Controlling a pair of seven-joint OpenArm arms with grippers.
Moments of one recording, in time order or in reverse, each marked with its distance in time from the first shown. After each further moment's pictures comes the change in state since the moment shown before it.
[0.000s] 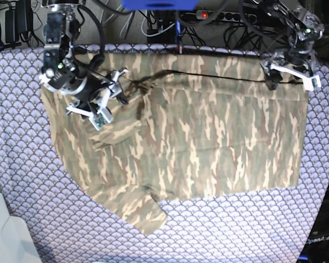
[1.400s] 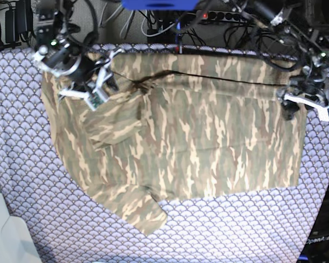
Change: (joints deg) left arm -8.2 -3.0 0.3 7.6 -4.7 3.5 10.9; right arm -9.9 1.2 -0.7 10.2 -0.5 0.0 -0.2
